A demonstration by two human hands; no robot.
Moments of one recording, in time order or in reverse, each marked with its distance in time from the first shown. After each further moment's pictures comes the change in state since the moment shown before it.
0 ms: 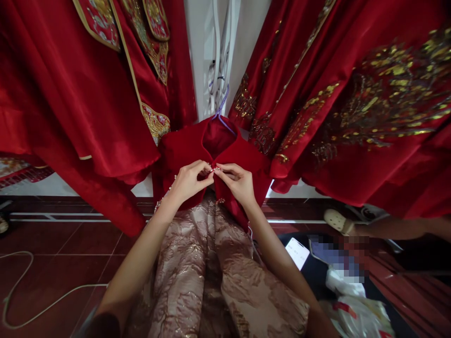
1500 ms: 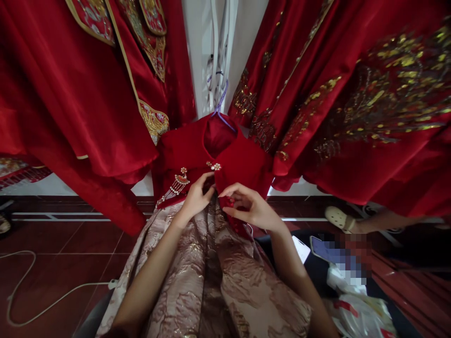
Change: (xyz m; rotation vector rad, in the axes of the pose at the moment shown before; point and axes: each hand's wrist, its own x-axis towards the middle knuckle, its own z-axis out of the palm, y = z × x) left_hand -0.036 -0.006 0.057 -0.388 0.075 -0.249; right_hand -0.049 -0.050 -0.039 -0.034 -0.538 0.175
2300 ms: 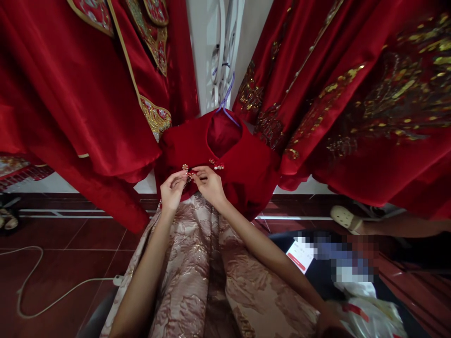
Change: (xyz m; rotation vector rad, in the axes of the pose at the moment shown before) left_hand -0.013 -0.044 -0.053 -0.210 0.482 -0.278; right_hand 0.114 0.076 0.076 -0.119 0.445 0.050
